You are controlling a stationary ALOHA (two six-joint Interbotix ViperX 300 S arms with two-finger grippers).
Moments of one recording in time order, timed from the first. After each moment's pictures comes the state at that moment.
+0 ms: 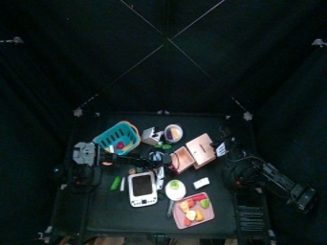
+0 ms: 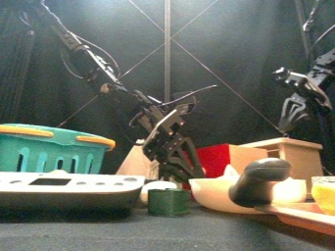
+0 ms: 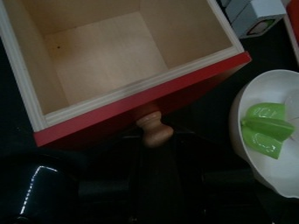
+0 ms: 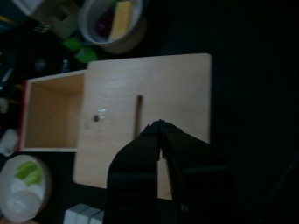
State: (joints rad) left arm 0.12 0.37 0.47 0.45 -0.02 -0.62; right arm -0.71 -0.88 1.05 0.31 0.54 0.05
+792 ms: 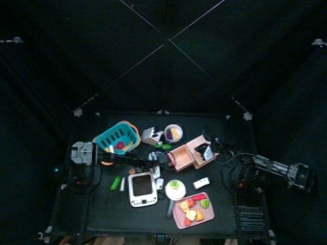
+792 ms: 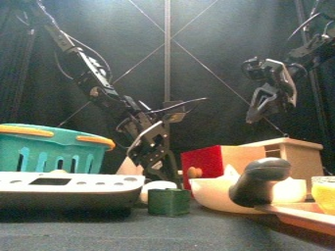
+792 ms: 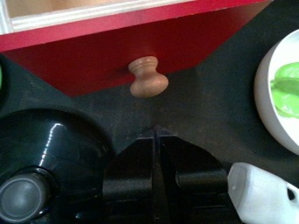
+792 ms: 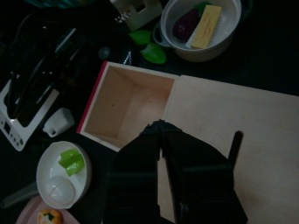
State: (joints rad) left arm 0.12 0.31 0.53 0.47 -0.01 -0.62; right arm -0.56 -0.66 0.98 0.29 0.38 0.05
